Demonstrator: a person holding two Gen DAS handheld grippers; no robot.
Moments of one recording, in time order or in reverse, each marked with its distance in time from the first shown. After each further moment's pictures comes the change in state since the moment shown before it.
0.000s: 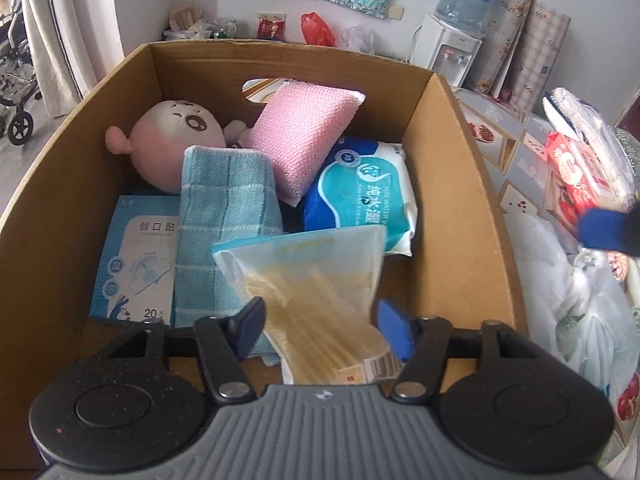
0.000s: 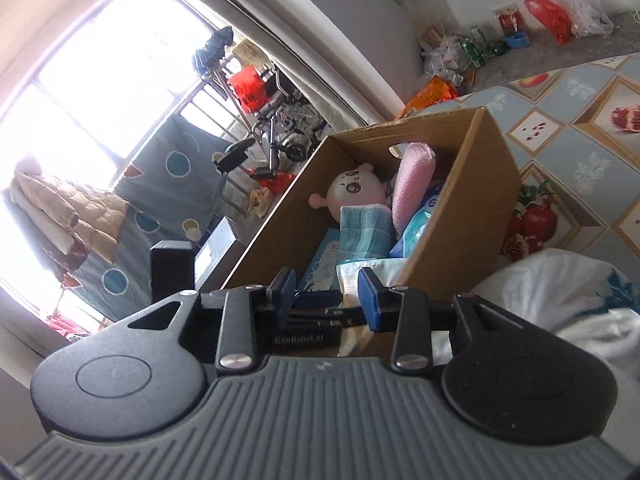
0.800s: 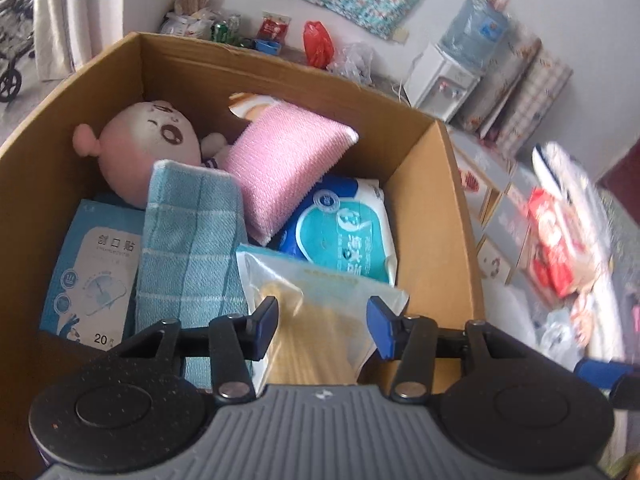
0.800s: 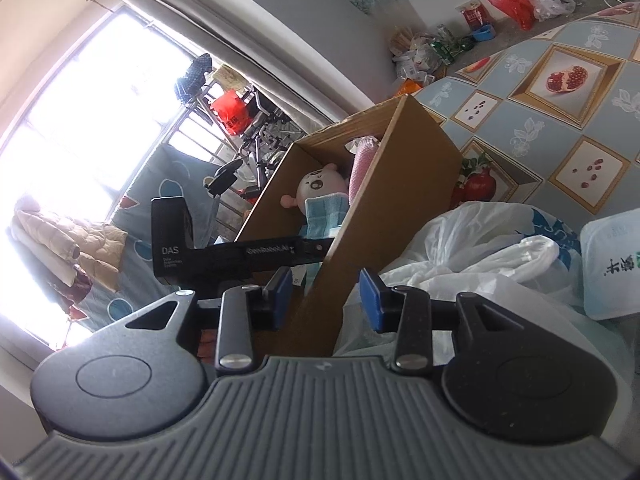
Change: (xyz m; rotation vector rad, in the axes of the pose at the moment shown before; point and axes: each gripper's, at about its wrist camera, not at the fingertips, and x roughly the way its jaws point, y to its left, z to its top) left arm 0.013 0.009 0.028 -0.157 -0.047 -0.131; right arm -0.046 -0.042 -0.037 0.110 -0.049 -0.019
